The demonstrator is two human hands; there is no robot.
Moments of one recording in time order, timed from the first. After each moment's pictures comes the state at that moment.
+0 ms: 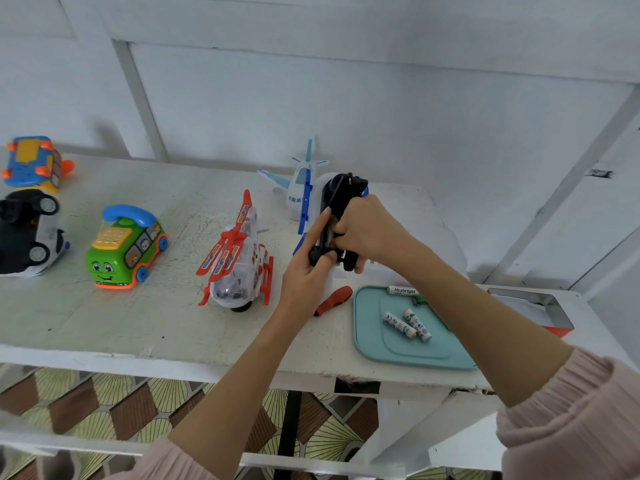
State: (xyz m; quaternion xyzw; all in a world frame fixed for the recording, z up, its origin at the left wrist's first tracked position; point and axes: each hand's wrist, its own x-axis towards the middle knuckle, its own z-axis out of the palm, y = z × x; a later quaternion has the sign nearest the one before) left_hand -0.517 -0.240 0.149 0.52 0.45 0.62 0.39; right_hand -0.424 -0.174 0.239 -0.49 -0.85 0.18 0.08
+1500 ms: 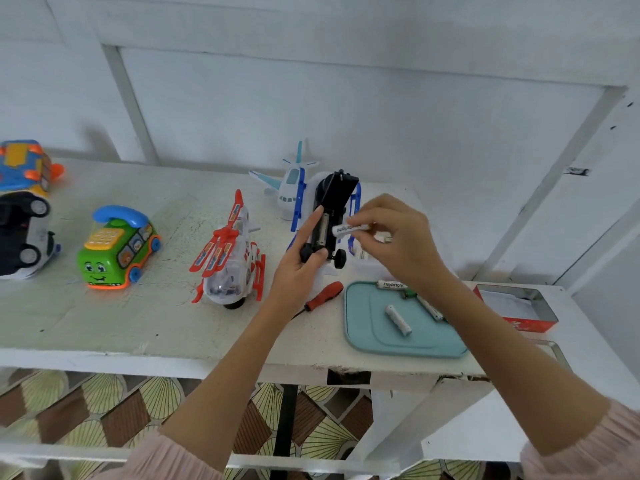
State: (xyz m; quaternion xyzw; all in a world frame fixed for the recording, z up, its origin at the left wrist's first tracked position) left_hand -0.519 -0.246 0.152 0.53 0.48 0.59 0.38; right_hand -0.366 -0.202 0.216 -0.28 -0.84 0.13 0.45
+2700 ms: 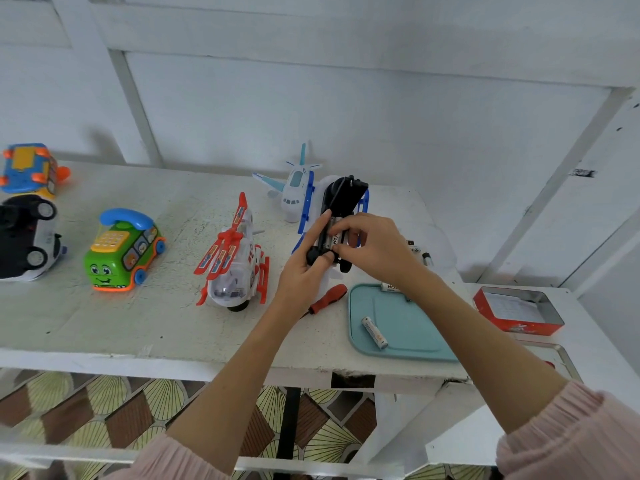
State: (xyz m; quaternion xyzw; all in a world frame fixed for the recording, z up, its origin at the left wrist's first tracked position) left_hand -0.520 -0.239 0.147 0.54 0.46 0.59 0.39; right_hand -0.391 -0.187 0.202 -0.38 -0.85 0.18 0.31
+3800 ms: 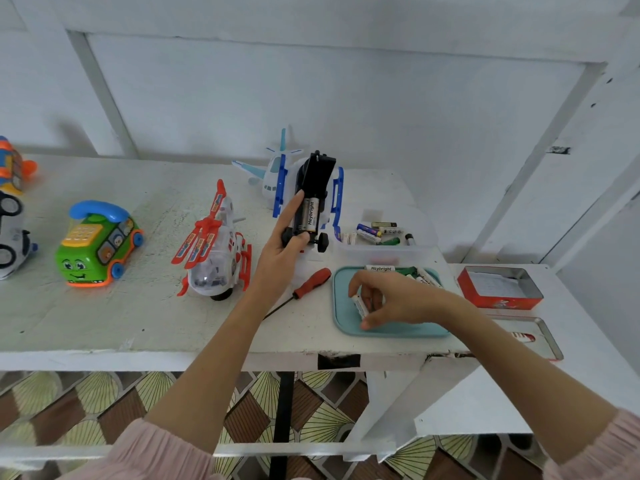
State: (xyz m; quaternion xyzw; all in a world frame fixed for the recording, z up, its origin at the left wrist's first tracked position) left_hand -0.522 -0.245 0.156 0.54 0.47 0.58 0.39; right_hand -0.321 -0.218 0.163 -0.40 -0.85 0.35 -0.02
